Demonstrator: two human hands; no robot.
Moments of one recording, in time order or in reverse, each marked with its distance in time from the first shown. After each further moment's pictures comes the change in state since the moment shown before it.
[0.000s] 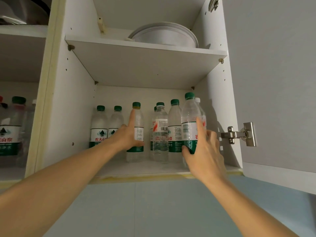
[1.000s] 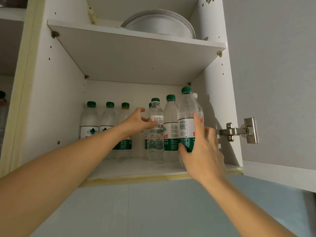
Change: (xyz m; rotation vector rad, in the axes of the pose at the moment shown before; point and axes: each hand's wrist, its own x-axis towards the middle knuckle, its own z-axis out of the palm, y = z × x) left_hand 0.048 0.033 0.010 -0.532 -0.075 0.036; right_hand -0.002 0.001 0.001 -0.002 0.015 0.007
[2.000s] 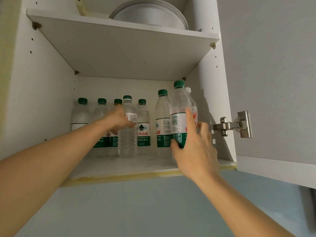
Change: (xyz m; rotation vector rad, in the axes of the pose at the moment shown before) left_hand 0.006 -0.008 -0.023 0.404 0.107 -0.169; right_hand 0.002 0.006 0.006 0.026 0.003 -0.018
